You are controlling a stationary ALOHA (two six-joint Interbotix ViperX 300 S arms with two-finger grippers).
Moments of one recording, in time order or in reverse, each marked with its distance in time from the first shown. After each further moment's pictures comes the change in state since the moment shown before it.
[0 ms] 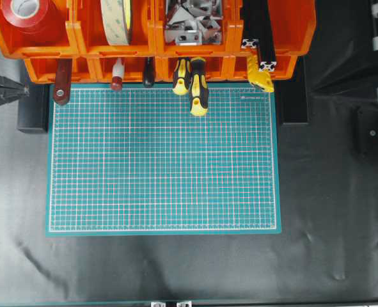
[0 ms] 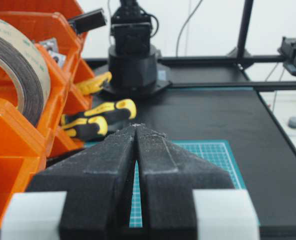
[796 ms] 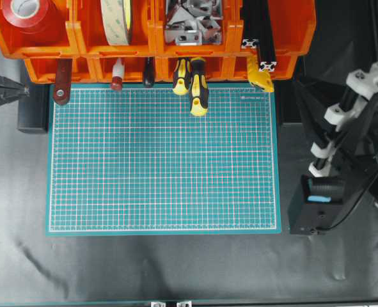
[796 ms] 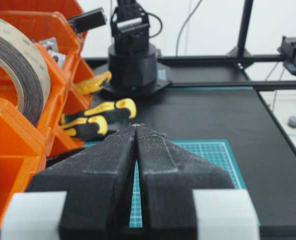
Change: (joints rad) left arm 0.000 0.000 0.000 0.000 0.002 0.000; right arm 0.511 0.442 -0.120 -0.960 0.695 0.176
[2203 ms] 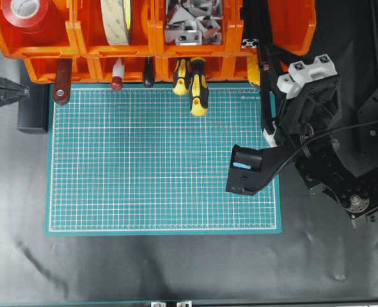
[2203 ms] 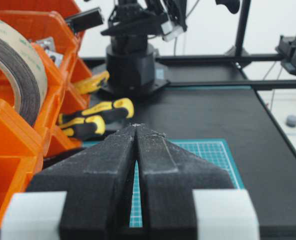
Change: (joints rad) left arm -0.006 0.002 0.002 0.000 0.000 0.000; right arm -0.172 0.143 0.081 -0.049 -0.075 0.066
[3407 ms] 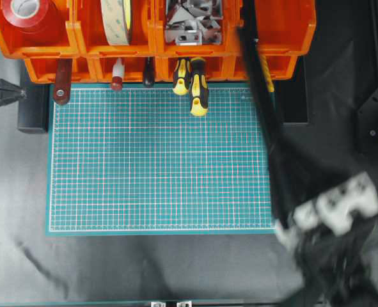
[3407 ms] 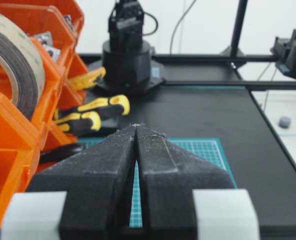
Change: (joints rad) left arm -0.003 -0.031 -0.002 0.000 0.032 -0.032; right arm 0.330 0.230 -0.411 -0.221 0.262 -0.181
